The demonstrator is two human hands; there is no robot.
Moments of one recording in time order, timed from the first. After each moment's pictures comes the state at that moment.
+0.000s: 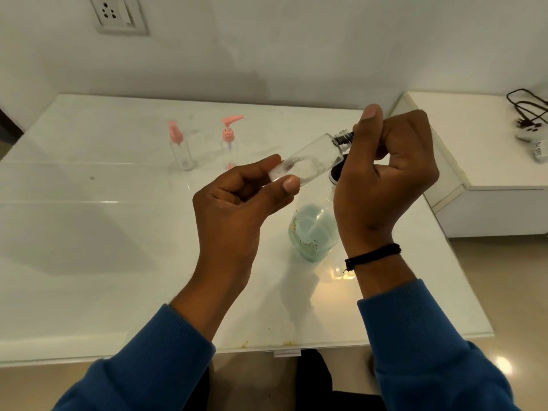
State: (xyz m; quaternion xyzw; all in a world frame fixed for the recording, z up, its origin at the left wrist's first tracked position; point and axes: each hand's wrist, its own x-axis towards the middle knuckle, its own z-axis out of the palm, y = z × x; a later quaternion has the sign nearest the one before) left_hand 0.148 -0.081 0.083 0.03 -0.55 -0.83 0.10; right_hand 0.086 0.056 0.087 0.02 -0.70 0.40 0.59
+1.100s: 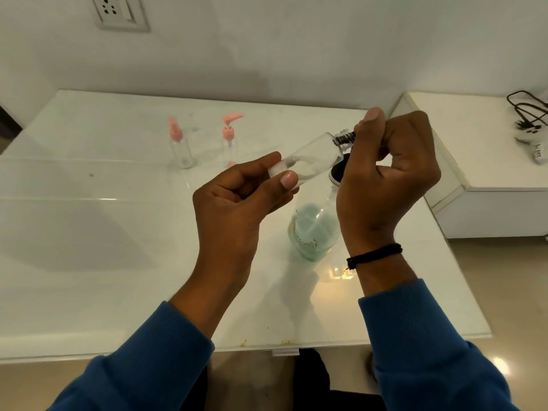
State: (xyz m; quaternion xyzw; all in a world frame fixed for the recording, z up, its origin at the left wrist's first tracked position) left_hand 0.149 -0.078 0.086 0.03 -0.55 -0.83 0.10; right_hand 0.086 0.060 0.088 0.03 -0.70 0.41 0.58
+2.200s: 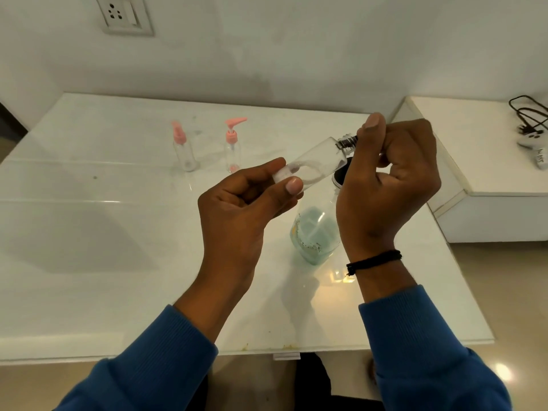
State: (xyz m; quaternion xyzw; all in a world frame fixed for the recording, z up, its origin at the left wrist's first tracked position) left_hand 0.149 -0.078 0.087 0.03 -0.56 -0.82 0.10; right_hand 0.091 0.055 0.090 0.02 -0.71 0.38 0.59
